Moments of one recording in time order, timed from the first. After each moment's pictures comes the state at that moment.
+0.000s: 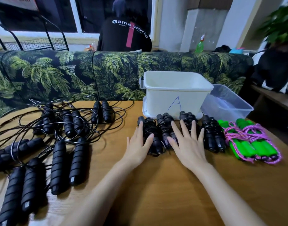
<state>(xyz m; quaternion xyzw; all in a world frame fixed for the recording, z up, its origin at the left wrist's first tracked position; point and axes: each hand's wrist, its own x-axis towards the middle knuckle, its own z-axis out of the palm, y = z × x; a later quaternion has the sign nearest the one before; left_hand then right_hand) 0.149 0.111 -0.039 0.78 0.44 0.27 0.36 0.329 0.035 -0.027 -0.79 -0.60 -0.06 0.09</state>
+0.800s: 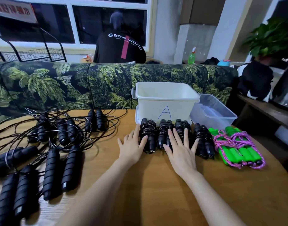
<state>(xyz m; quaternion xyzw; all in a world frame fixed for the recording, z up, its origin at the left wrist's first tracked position) 0.177 0.127 -0.033 0.79 0.53 0.20 0.22 0.345 0.028 -0.038 -0.80 -0.58 -0.07 0.14</state>
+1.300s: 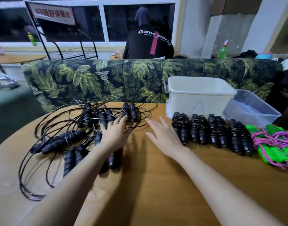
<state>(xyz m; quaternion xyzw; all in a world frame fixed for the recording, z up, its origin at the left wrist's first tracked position) 0.009 0.140 0.018 0.78 0.62 0.12 0.05 0.203 0.076 0.019 -0.63 -0.76 0.06 0.17</state>
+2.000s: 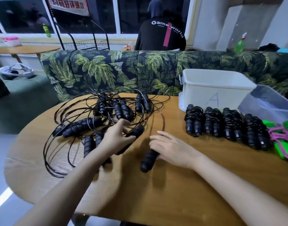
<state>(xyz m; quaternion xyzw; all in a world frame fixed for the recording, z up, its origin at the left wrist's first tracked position) -0.050 0.073 0.023 0.75 0.57 0.26 0.23 0.190 0.036 -0.018 -0.31 -0.93 -0.15 0.12</state>
